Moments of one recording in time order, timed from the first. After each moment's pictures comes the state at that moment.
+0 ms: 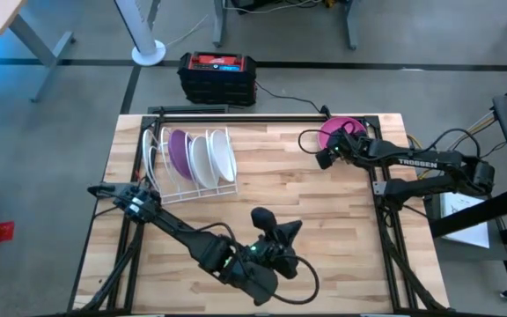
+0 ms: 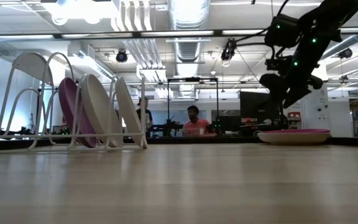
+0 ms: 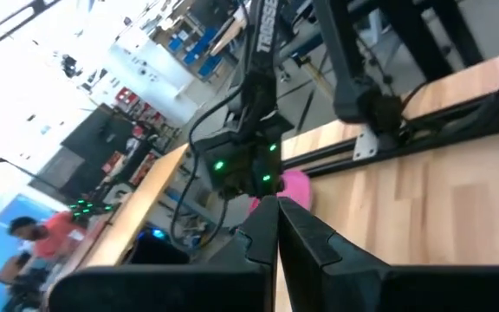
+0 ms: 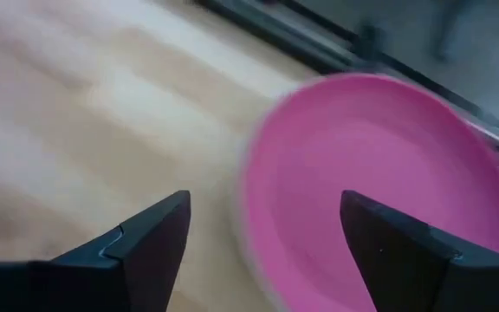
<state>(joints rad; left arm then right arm) -0.55 2.22 2.34 -0.57 -1.20 0.31 -0.43 1.11 0.61 -0.49 0.50 0.41</state>
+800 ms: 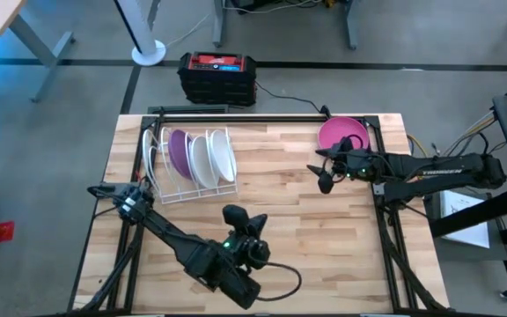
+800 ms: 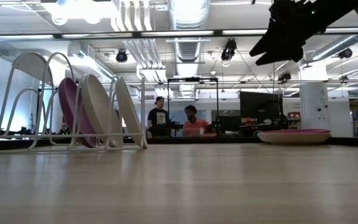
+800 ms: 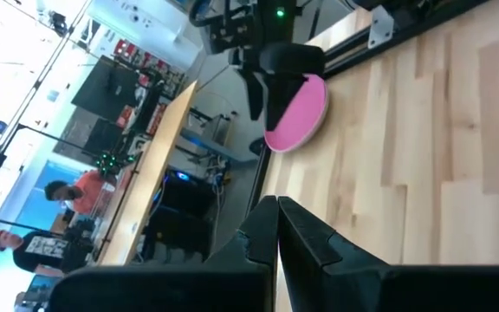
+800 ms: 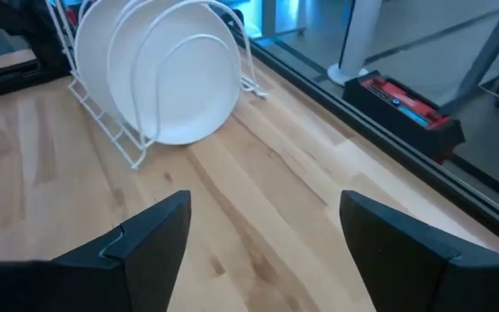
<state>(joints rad) -0.61 2.17 2.34 -1.36 -1.24 -0.26 -0.03 0.86 0.61 -0.25 0.41 0.26</state>
